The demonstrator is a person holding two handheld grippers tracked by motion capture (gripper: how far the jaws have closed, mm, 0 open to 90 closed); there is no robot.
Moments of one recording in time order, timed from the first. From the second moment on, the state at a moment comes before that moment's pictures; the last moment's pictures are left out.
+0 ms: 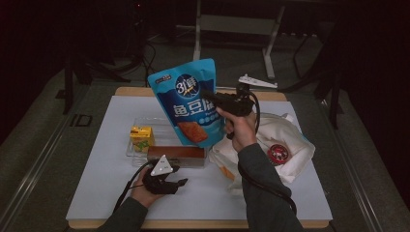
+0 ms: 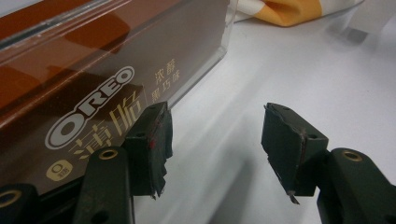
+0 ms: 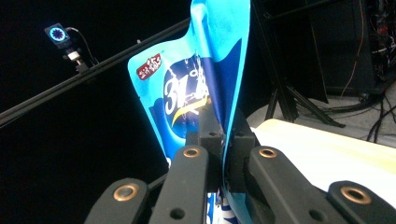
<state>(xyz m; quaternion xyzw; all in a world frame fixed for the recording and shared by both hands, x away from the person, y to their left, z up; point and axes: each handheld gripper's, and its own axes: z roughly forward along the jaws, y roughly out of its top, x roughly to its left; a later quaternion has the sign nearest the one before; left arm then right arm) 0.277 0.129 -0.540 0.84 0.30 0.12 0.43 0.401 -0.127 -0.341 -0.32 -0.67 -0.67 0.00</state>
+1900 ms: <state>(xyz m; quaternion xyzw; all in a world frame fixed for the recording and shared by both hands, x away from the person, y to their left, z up) 0.276 0.129 -0.540 0.84 0.30 0.12 0.43 0.431 -0.046 -0.385 -0.38 -0.69 -0.62 -0.02</state>
